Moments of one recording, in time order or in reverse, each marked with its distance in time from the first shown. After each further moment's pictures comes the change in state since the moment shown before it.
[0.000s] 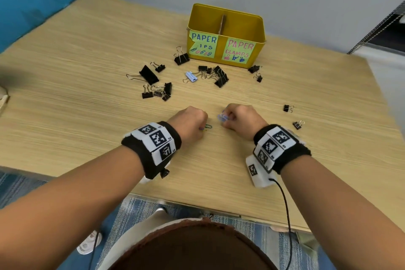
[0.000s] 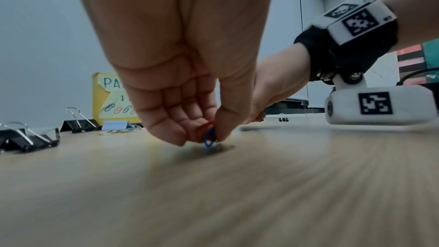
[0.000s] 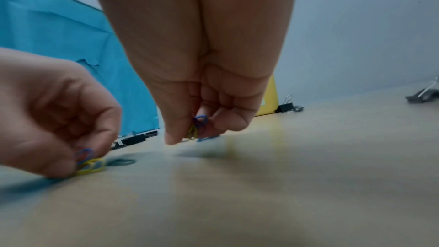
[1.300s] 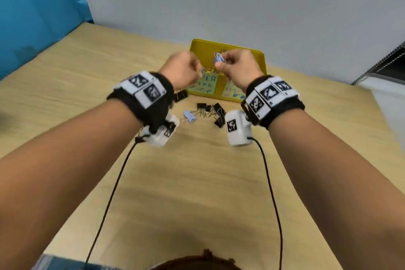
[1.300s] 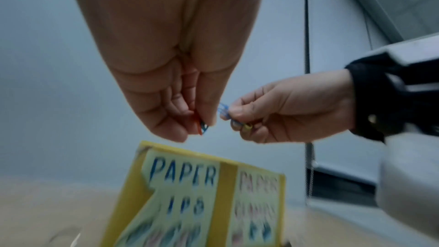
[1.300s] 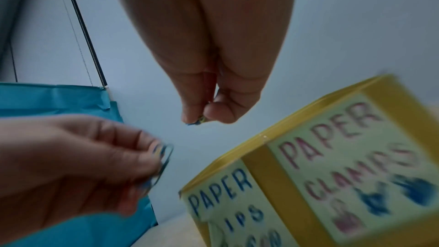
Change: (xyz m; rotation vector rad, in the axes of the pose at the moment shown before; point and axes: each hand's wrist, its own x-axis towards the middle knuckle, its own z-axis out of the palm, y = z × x) left_hand 0.109 -0.027 -0.151 -0.480 0.378 -0.100; right_hand 0.145 -0.055 -0.116 0.435 0.394 -0.056
